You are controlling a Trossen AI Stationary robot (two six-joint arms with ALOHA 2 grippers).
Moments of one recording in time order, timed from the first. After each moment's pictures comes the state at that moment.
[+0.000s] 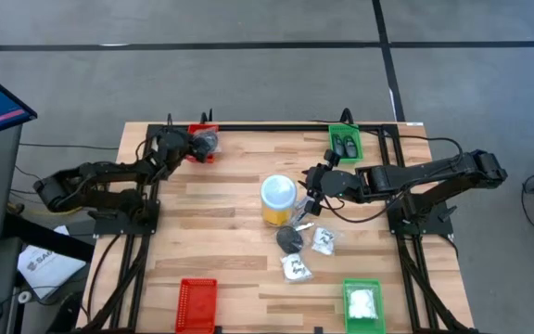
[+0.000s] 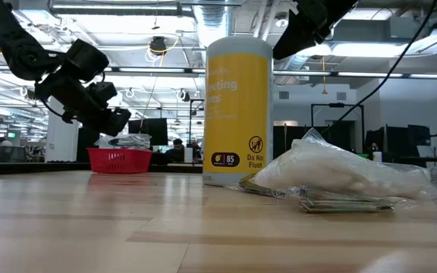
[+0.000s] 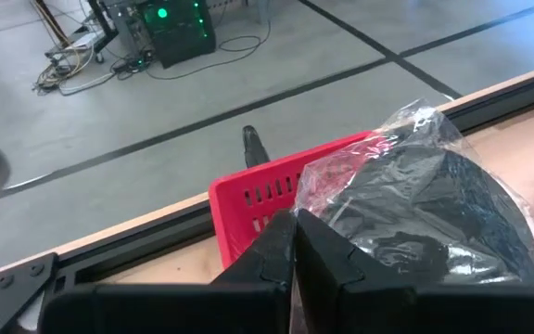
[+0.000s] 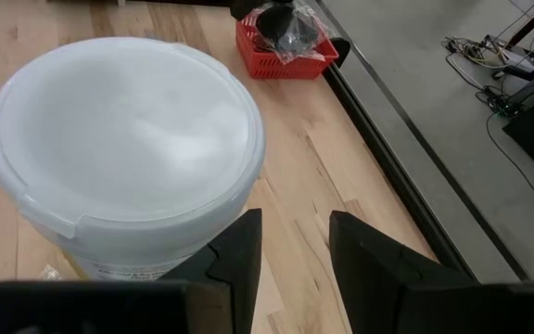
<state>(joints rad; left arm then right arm) 0.78 1.19 0.26 0.46 -0.50 -0.06 0.12 1.30 1.02 -0.41 0.57 0.08</state>
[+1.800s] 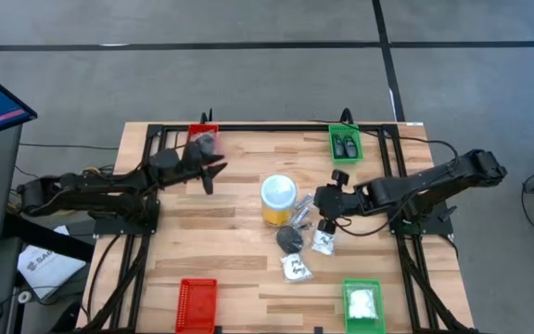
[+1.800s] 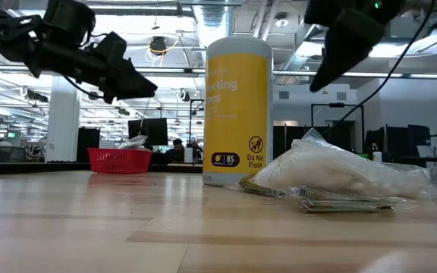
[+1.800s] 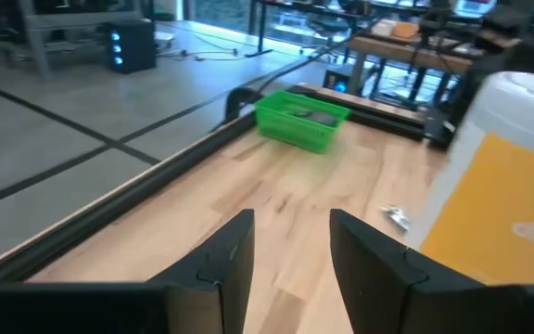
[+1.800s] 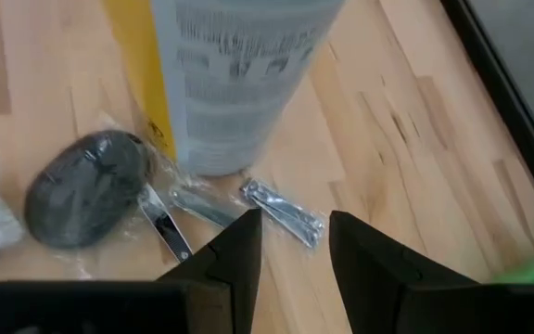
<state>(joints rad) 0.41 0.95 0.26 0.50 -0.06 -0.12 0.23 1.30 0.93 -0.65 0.49 0.30</state>
